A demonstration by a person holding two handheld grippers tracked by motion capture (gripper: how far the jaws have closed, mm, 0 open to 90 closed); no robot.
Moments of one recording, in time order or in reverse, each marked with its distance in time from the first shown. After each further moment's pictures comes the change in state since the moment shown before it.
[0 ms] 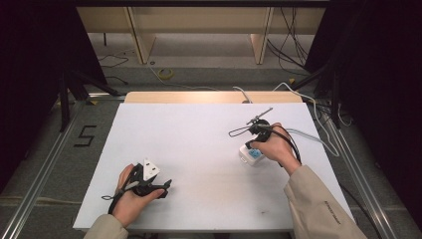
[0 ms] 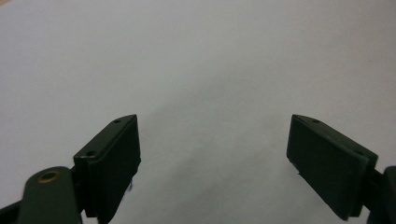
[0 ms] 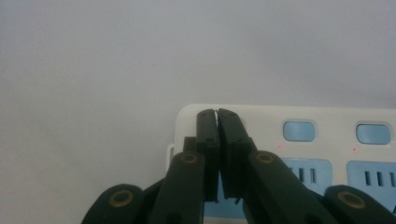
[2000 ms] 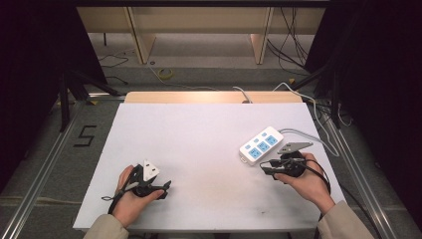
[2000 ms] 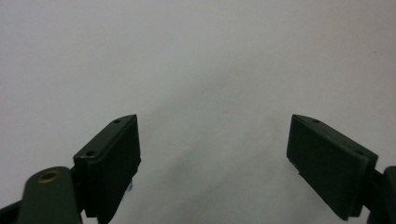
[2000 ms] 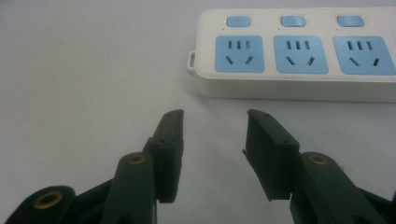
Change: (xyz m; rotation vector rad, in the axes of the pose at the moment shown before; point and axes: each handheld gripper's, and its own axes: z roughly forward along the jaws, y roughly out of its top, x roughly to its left) left arm 0.000 -0.003 0.002 0.010 0.000 -0.008; right arm 0.007 -0.116 -0.039 -0.233 0.018 -0.023
